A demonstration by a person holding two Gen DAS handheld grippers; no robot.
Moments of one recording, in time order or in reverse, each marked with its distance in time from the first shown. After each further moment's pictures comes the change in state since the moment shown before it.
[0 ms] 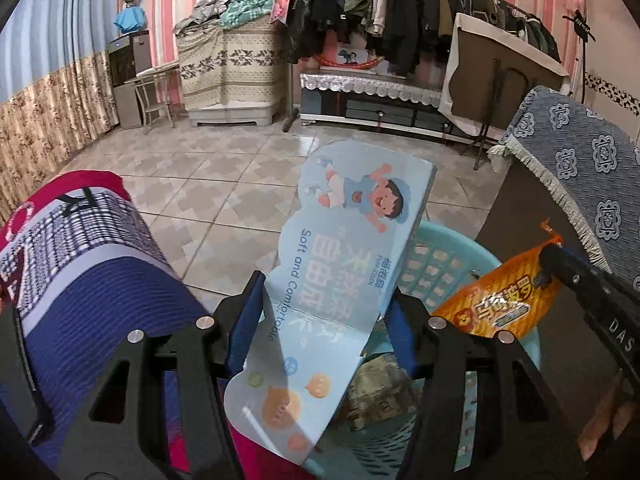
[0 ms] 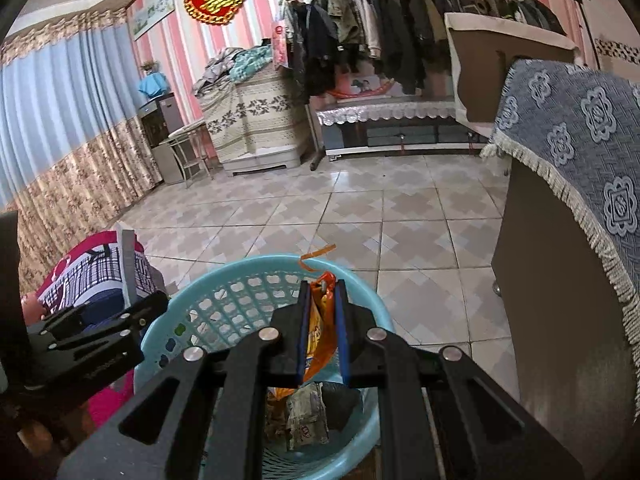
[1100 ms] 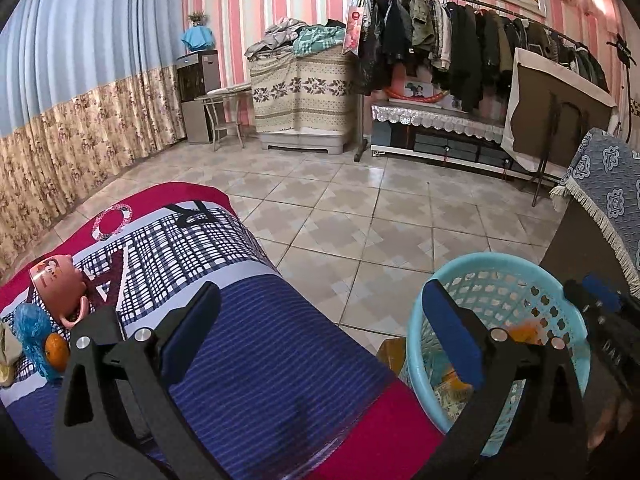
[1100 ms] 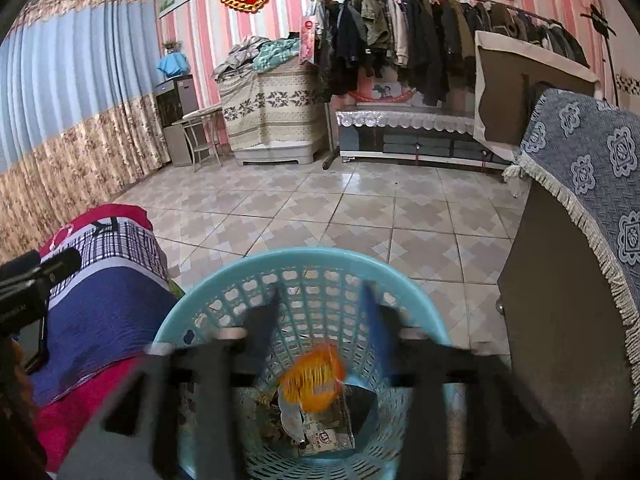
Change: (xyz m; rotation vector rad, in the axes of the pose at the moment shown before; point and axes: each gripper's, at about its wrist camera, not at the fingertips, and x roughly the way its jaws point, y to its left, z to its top) left arm -0.062 0.097 0.001 -0.076 -0.112 0.230; right arm 0.009 0.051 -0.007 -0.136 -0.010 -0.006
